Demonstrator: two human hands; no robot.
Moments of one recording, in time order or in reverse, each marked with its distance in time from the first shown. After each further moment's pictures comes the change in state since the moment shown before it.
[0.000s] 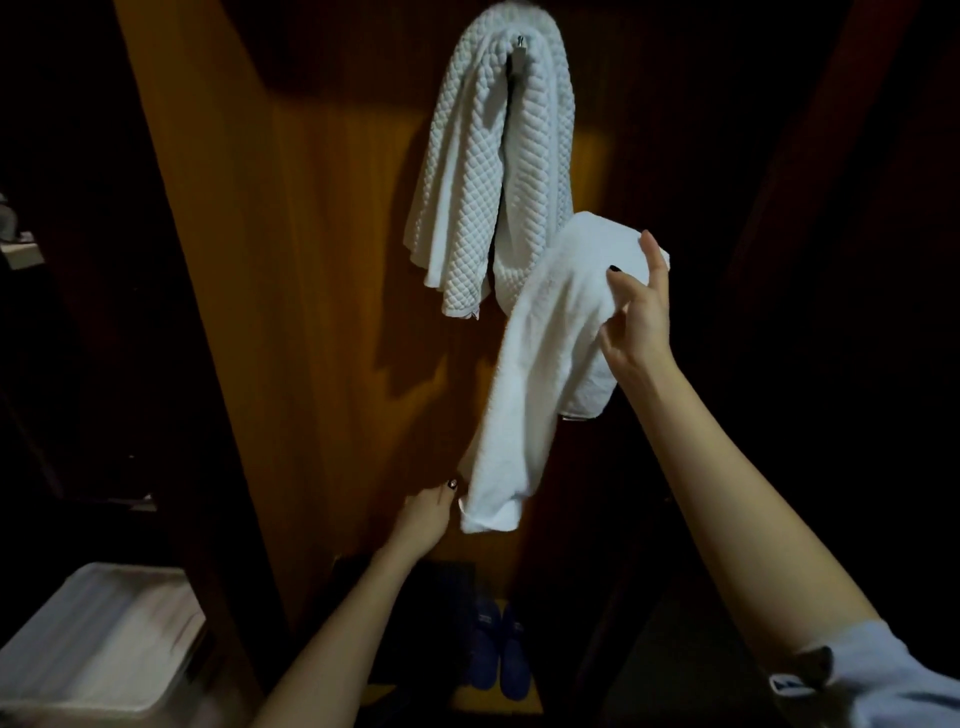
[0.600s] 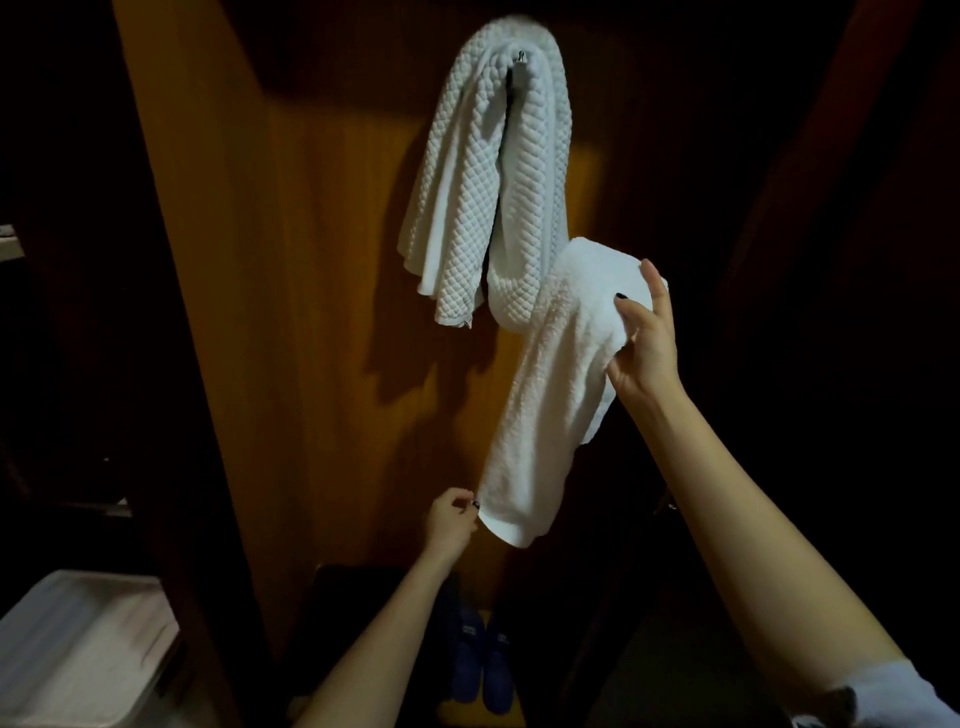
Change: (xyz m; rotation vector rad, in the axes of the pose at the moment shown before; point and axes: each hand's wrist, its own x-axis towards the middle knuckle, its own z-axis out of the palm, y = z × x) left_hand 0.000 0.030 0.041 -0.482 0.055 -0.121; right_hand -0.012 -0.009 -0.011 0.100 -0.008 0.074
